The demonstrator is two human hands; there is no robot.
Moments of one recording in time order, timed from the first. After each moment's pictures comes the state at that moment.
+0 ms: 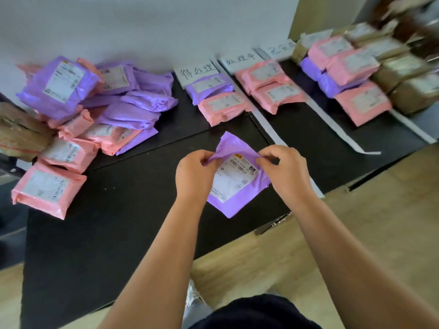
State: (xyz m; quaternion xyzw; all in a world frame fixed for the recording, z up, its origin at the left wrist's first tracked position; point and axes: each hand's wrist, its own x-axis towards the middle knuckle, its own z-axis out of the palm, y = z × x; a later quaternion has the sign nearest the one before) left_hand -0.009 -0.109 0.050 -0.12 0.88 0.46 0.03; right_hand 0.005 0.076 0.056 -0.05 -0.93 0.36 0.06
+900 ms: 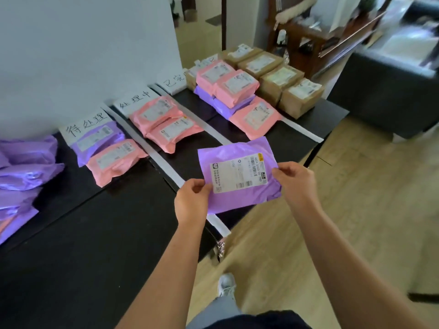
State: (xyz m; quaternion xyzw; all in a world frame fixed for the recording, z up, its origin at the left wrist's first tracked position) left_hand -0.063 0.186 0.013 -0.10 0.86 0.49 0.10; right_hand -0.001 0.388 0.035 -0.35 -0.72 0.59 0.14
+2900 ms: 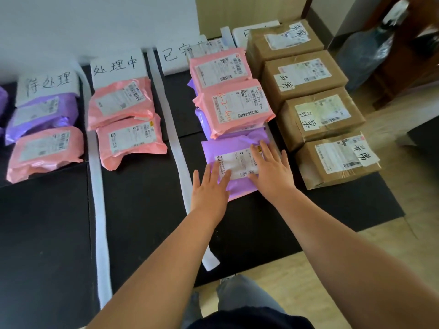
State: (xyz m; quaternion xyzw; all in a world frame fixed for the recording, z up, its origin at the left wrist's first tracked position) left_hand -0.295 0.468 -0.087 0.08 0.97 -0.02 0.22; right_hand -0.350 0.638 -0.083 0.08 -0.98 0.05 -0.16
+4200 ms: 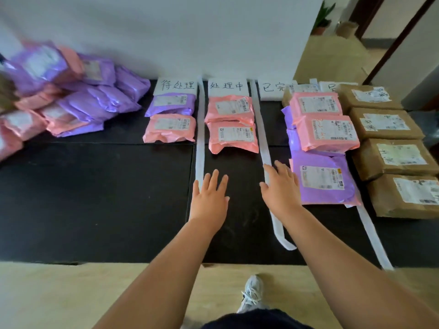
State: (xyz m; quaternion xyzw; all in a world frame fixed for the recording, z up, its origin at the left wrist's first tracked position) left_hand -0.149 0.278 -0.019 -0.09 0.98 0.06 0.15; right_hand -0.232 0.440 -0.002 0.11 -0.98 0.10 -0.10
